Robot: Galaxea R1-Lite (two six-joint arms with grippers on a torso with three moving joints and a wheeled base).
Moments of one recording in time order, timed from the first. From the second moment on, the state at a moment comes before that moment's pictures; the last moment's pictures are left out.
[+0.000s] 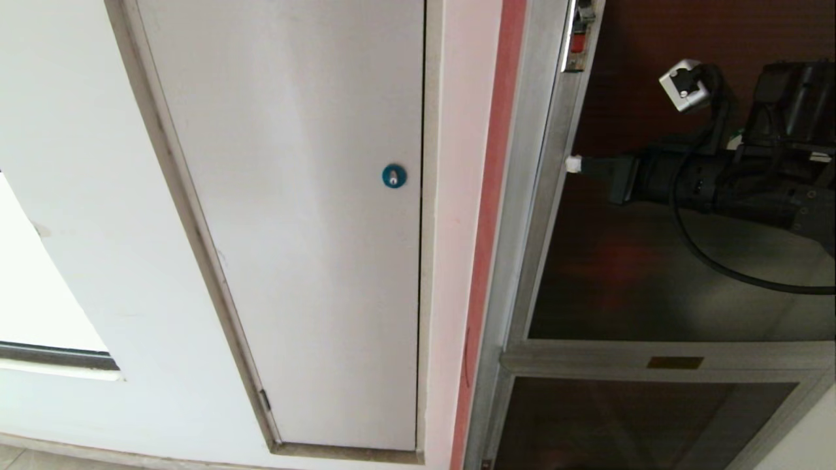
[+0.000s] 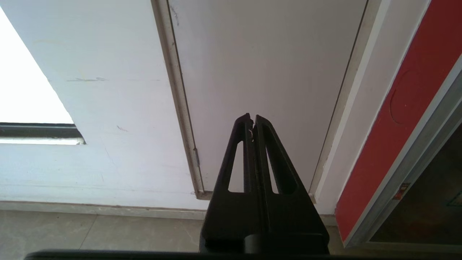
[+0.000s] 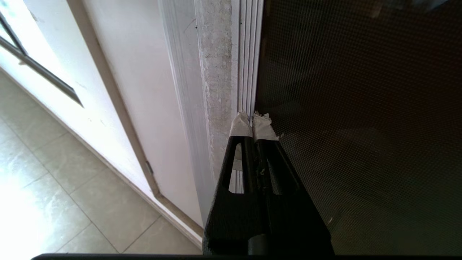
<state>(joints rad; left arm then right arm) -0.01 0.00 0.00 0.00 -0.01 0.01 0.14 1.68 -1.25 -0.36 0.37 -0.01</state>
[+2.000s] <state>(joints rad) -0.01 0.00 0.00 0.00 -0.01 0.01 0.29 1.73 -1.97 -0.21 0.18 -0.02</state>
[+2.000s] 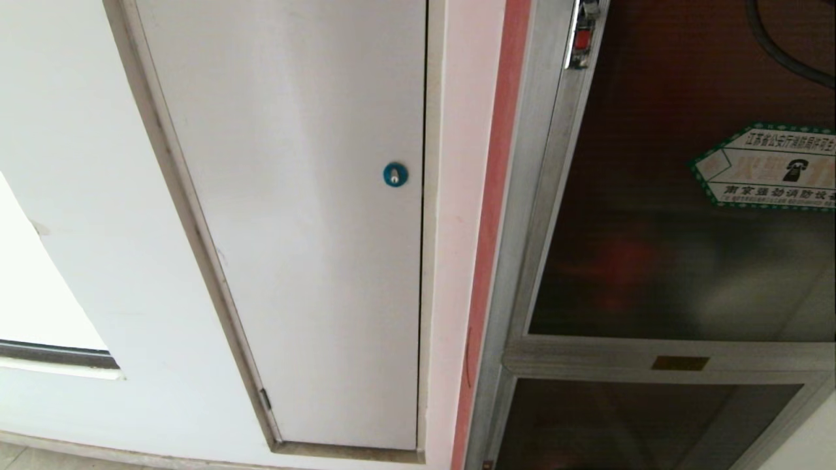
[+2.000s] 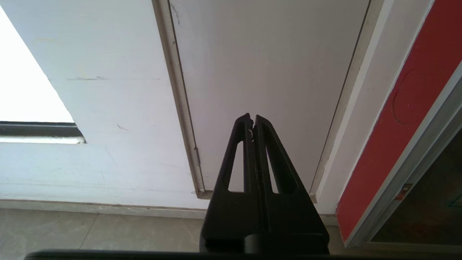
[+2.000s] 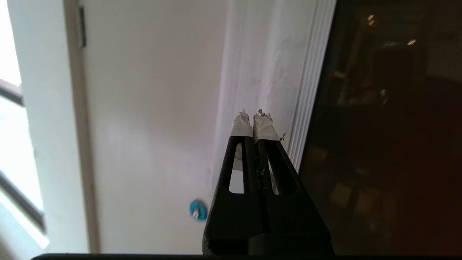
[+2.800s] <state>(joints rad) -0.01 0.00 0.00 0.00 -0.01 0.01 0.24 1.84 -1.97 -0.31 0.13 -0.02</state>
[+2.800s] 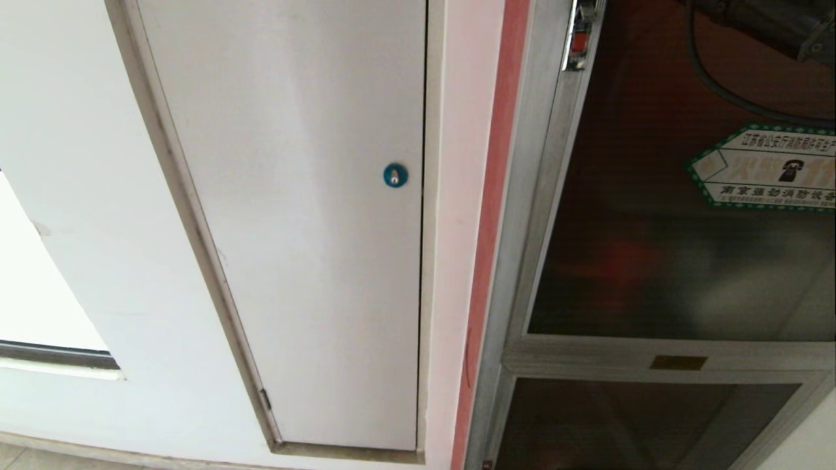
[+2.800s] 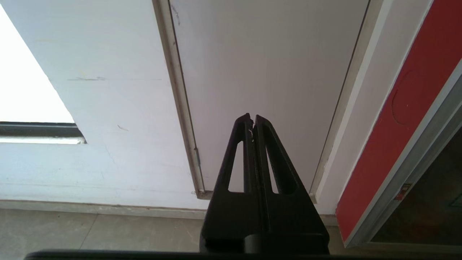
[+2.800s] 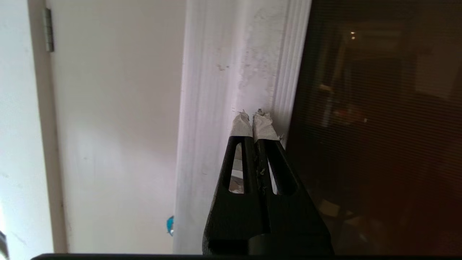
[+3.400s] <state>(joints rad) -0.01 0.00 0.00 0.00 -0.01 0.01 0.28 1.70 -1.87 -0.16 0.13 -0.01</state>
